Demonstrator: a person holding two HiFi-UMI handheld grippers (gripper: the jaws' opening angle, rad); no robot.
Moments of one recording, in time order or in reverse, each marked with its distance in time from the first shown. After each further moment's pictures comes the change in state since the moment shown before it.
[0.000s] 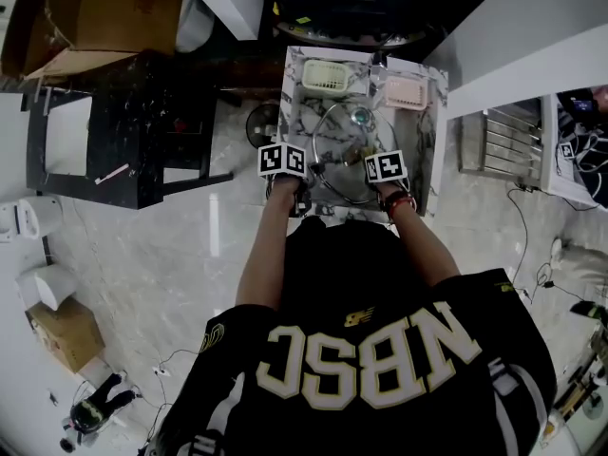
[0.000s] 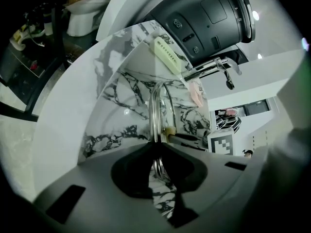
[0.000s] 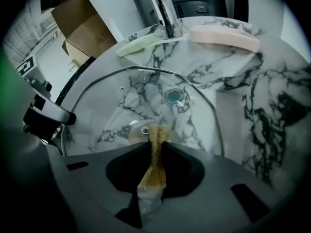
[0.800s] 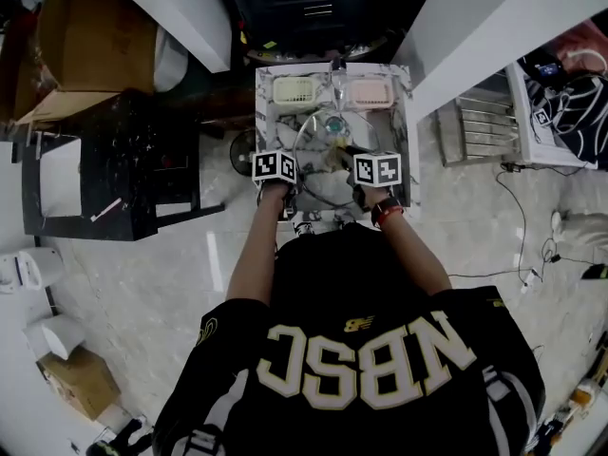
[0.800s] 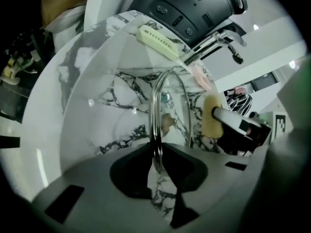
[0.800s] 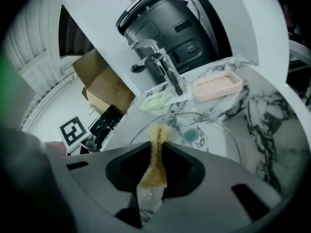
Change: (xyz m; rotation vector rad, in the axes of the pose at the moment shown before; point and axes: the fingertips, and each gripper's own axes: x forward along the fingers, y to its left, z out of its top) left arm 0.020 0.016 -0.001 0.199 0.078 0.145; right arm -0.085 0.043 0.065 0.162 -0.427 0.221
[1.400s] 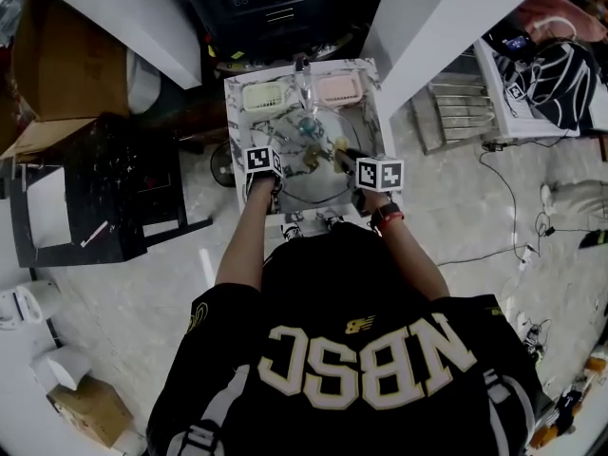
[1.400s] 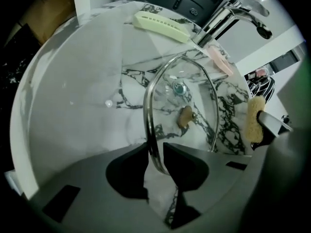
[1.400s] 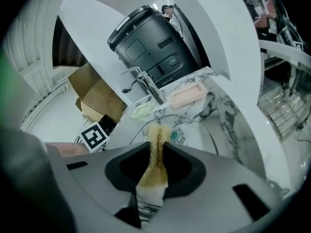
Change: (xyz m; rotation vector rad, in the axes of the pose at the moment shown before) left arm 0.025 0.029 0.006 0.067 0.093 0.250; right arm -0.063 -0.035 -0.006 0.104 -0.109 -0.066
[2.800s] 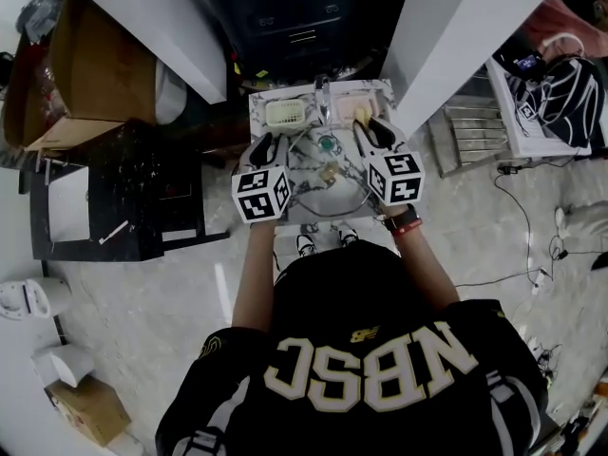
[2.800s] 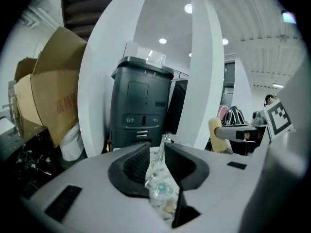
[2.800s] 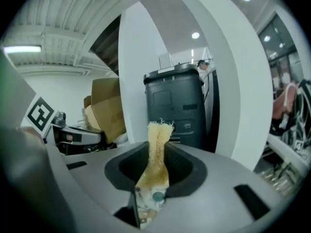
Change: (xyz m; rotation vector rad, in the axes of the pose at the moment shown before) left arm -0.287 -0.097 0.100 0.329 -1.063 -0.066; right arm -0.087 0.098 0.160 -0.475 -0.423 -0.114
